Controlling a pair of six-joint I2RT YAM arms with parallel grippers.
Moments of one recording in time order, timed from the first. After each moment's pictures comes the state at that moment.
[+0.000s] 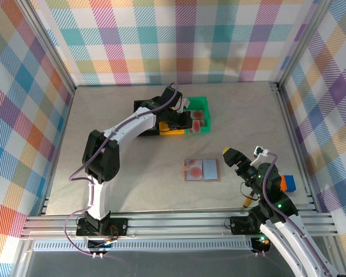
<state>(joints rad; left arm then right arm) -0.60 2.02 1.76 -0.66 0.42 -0.55 0.43 0.27 0.33 -0.31 -0.03 0.97</state>
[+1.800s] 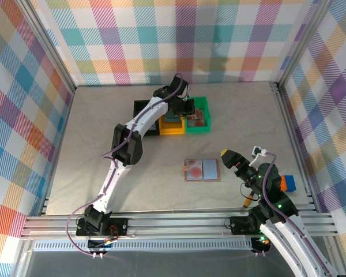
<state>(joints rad) -0.54 2.57 2.49 -0.86 0.36 -0.57 0.43 0.27 0.33 -0.31 -0.09 0.95</state>
